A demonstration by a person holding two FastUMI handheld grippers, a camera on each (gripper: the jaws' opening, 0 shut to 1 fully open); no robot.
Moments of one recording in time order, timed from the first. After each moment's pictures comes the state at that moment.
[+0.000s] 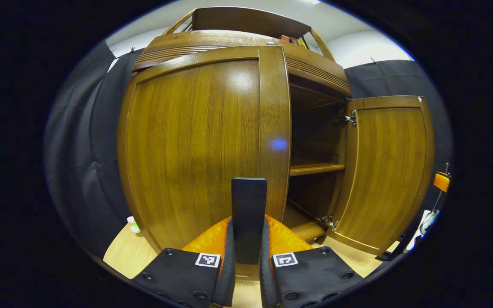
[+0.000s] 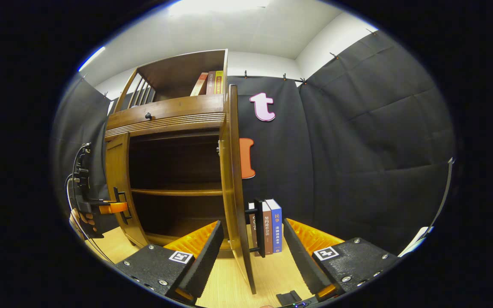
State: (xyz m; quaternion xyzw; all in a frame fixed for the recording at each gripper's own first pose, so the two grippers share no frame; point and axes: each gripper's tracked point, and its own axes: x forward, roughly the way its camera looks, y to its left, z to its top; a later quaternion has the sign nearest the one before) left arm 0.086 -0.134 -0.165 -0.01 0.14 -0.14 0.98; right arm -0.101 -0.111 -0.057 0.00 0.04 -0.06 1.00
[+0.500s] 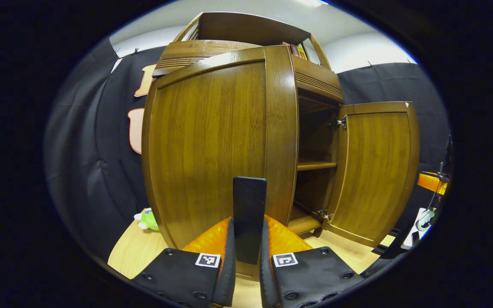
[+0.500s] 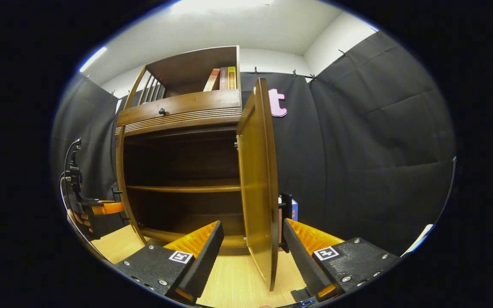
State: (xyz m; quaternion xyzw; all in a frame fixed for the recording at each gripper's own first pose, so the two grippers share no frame) left arm 0.040 -0.096 -0.152 -0.02 0.14 -0.14 0.98; right arm -0.097 -0.065 -0.063 0.00 0.05 -0.03 1.00
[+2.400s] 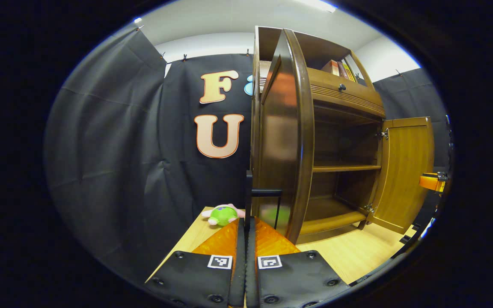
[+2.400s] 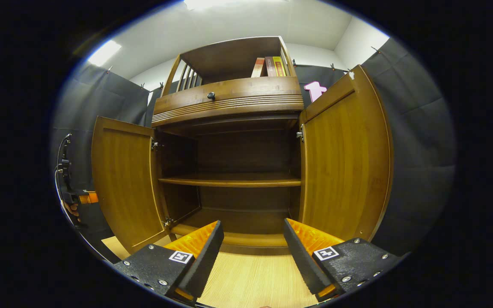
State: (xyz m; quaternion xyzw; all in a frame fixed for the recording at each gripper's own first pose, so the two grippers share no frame) left arm -0.032 0.111 -0.132 0.00 0.11 0.00 0.99; right arm -0.065 0.057 -0.091 0.00 0.08 0.08 0.99
